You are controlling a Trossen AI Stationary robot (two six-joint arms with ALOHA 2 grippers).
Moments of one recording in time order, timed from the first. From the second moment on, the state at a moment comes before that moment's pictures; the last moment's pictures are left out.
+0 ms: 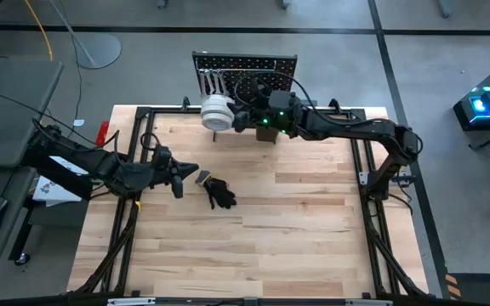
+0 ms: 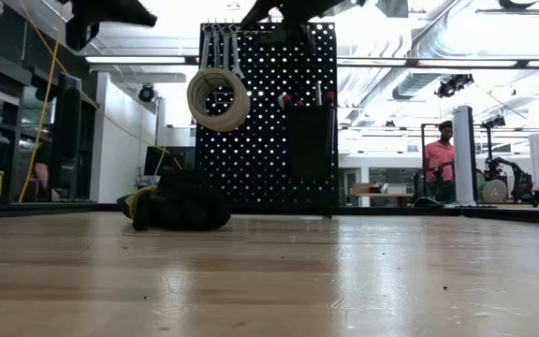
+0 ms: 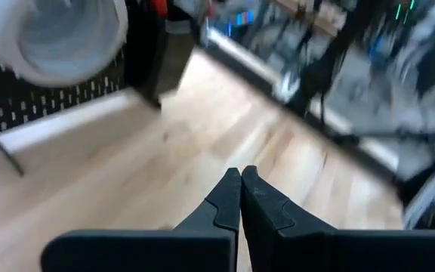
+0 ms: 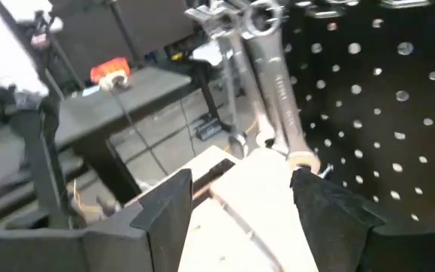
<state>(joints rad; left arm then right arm) -0.40 0.84 0.77 -0.41 -0.75 -0.78 -0.23 1.70 1.49 0.06 0.31 0.37</state>
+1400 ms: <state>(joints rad) 0.02 1.87 1.11 -0.81 -0.08 0.51 0.07 1.40 1.49 -0.71 0.37 0.42</state>
